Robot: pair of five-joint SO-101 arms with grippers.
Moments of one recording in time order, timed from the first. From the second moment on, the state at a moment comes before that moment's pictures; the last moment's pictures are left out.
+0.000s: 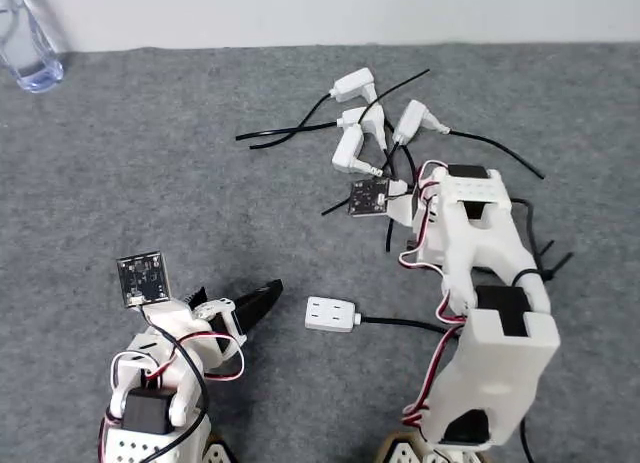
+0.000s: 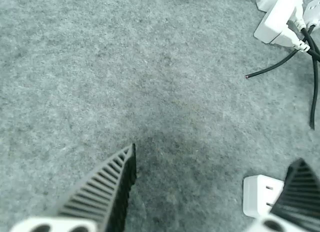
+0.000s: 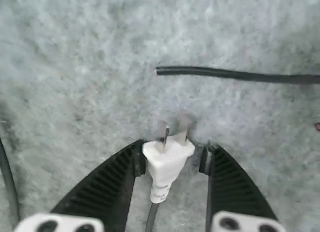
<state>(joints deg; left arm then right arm) 3.0 -103.3 96.9 62.5 25.2 1.1 22.2 8.6 64.7 82.5</state>
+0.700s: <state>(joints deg) 3.0 -103.3 96.9 62.5 25.2 2.1 22.7 7.5 64.1 82.3</state>
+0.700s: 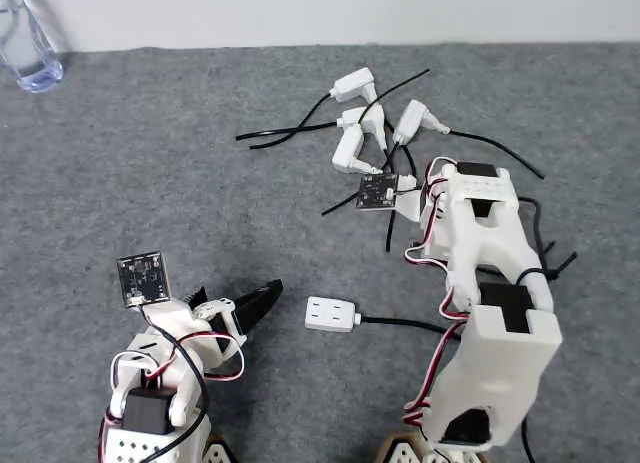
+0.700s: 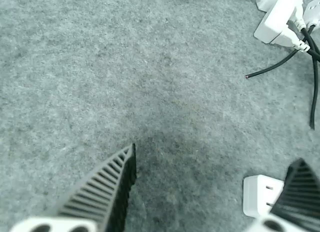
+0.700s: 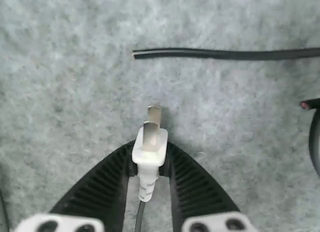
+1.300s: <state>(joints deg) 3.0 -103.3 96.9 62.5 25.2 2.3 18.8 7.6 71.6 82.5</state>
